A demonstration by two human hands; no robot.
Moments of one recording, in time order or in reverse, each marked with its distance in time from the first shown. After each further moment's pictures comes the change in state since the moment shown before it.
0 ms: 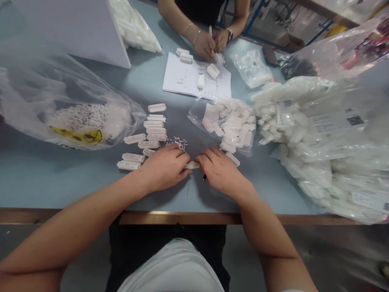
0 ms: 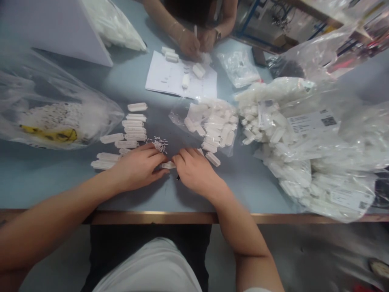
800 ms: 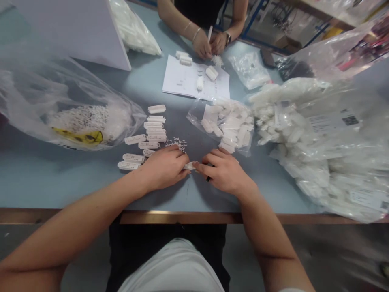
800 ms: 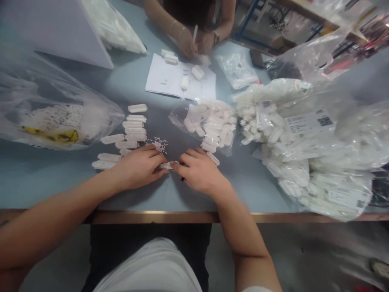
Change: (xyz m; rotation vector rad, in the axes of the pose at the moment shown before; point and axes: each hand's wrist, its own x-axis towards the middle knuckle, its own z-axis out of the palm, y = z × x) left_hand 0.000 -0.002 0.002 0.001 -0.071 -0.020; right_hand -0.012 0.012 -0.001 0.038 0.102 -0.116
